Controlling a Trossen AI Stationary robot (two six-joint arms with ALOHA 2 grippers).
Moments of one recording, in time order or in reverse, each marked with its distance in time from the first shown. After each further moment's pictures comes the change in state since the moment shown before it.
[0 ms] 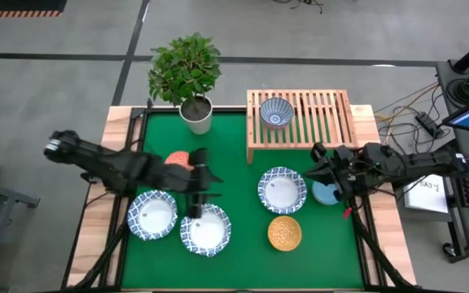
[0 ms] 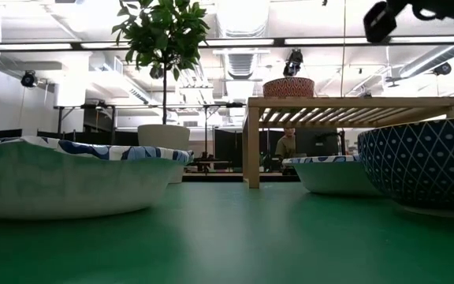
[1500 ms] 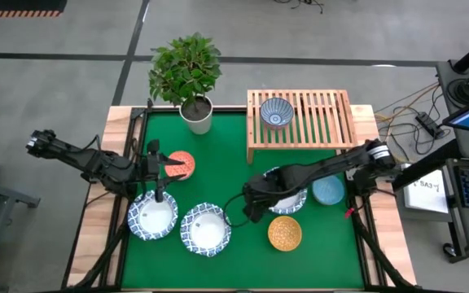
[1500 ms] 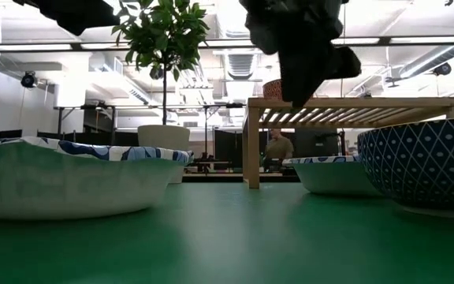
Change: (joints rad) left arm -0.055 -0.674 -0.633 0.203 -0.257 0.045; right arm 0.167 1.201 1.163 -1.338 0.200 0.639
